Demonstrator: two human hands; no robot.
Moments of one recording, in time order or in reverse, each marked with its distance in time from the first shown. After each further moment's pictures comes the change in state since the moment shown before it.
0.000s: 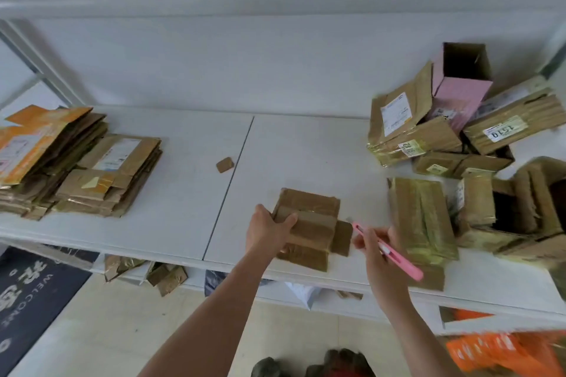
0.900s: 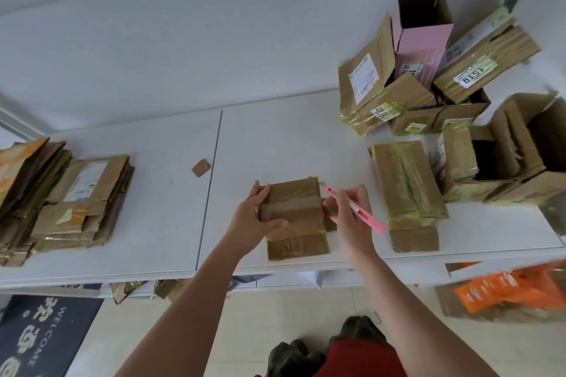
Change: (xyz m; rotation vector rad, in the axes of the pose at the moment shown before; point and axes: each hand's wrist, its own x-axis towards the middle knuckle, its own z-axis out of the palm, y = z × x) left_hand 0.027 -0.008 -0.008 0.008 -0.366 0.365; right_hand 0.026 0.007 0.036 0.257 0.122 0.203
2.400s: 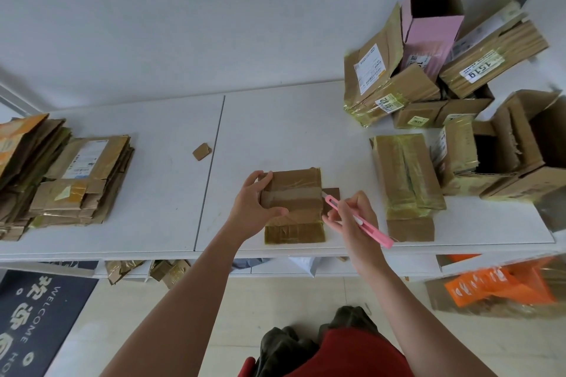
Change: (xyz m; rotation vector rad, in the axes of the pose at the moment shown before) left_hand -0.008 0.005 0.005 0.165 0.075 0.086; right_hand -0.031 0.003 -0.026 -0.073 -0.154 -0.030
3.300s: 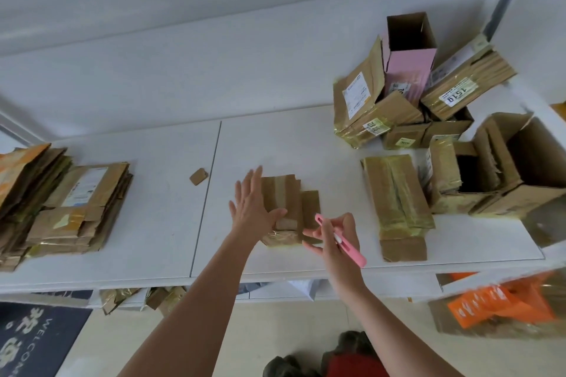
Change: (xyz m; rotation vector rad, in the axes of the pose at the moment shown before) left_hand 0.025 0.034 0.005 0.324 0.135 -0.075; right_hand -0.008 -0.010 0.026 0.066 0.087 0.044
